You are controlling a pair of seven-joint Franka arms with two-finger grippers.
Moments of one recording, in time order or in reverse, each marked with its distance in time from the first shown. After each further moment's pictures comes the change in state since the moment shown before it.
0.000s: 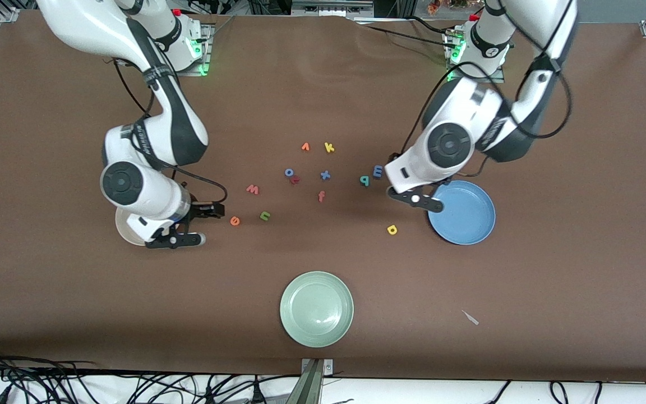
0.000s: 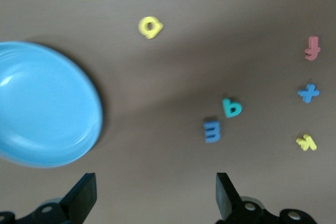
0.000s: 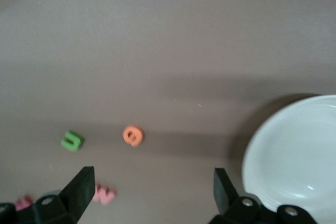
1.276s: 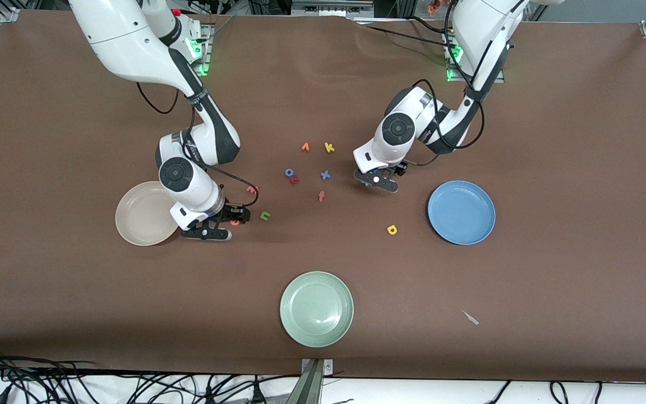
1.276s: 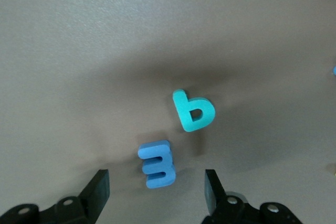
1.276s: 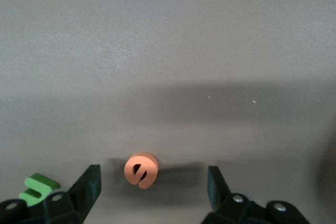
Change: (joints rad) left arm -0.090 0.041 -0.040 -0.416 0.000 0.575 -0.091; right arm 0.060 0.093 0.000 -0.192 0.000 0.363 0.154
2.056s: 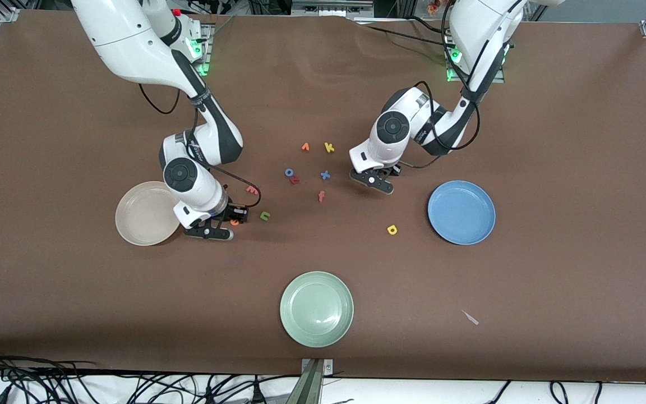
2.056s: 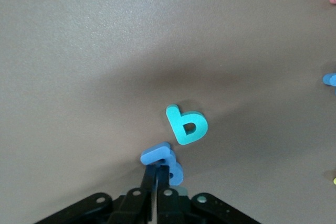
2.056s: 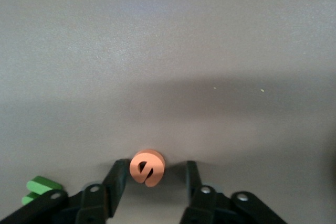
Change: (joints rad) left arm -0.008 0.012 0.003 0.028 0.051 0.002 -0.001; right arm 0.005 0.008 0.007 0.002 0.000 0.004 0.057
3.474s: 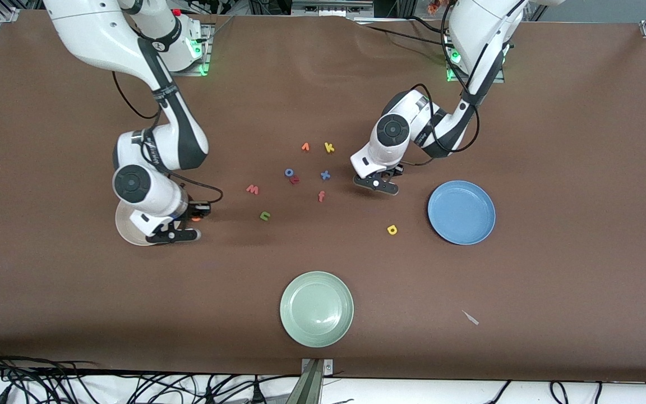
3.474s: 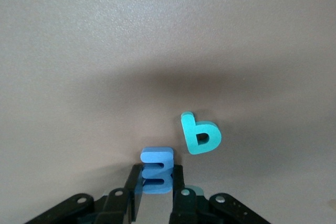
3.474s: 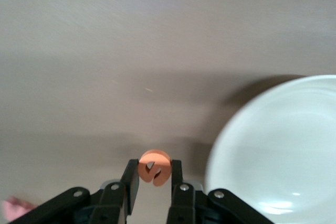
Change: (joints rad) left arm 0.001 0.016 0.003 0.009 0.001 0.000 -0.135; right arm -0.030 -0.121 -0.135 -0.004 0.000 -0.258 -0.366
